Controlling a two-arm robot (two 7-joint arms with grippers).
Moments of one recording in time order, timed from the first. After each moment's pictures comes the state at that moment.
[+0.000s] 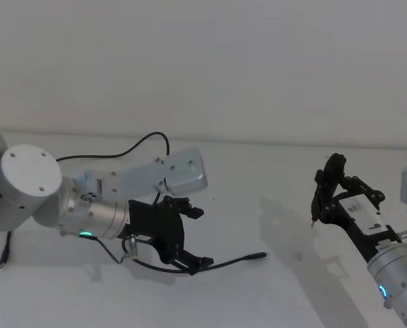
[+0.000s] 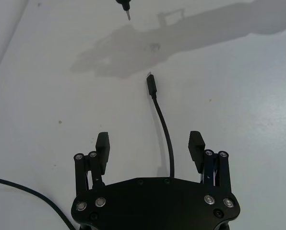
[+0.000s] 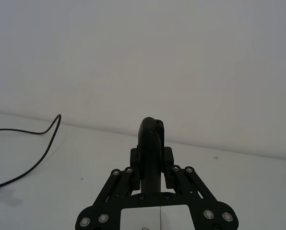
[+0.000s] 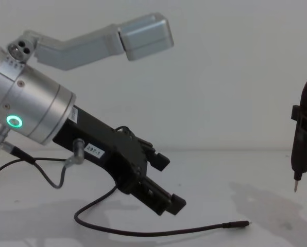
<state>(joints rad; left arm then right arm) -0.71 0.61 0.82 -1.63 -0.22 0.45 -0.85 -0.01 0.34 -0.23 -1.77 0.29 0.03 0.07</state>
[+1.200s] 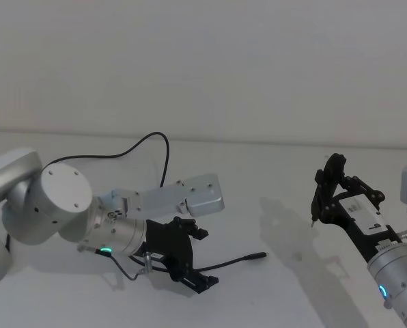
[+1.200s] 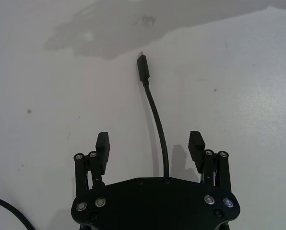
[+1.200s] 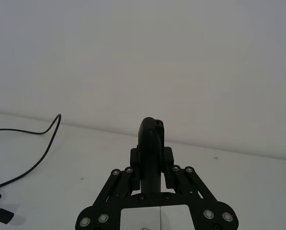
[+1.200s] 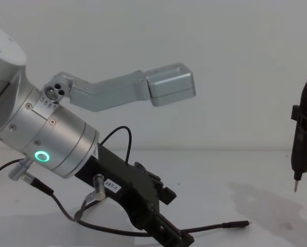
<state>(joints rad) -0.73 0.54 0.90 -1.54 -0.17 0.49 -0.82 -0.01 0.34 -0.23 -1.77 0.29 0.03 0.07</state>
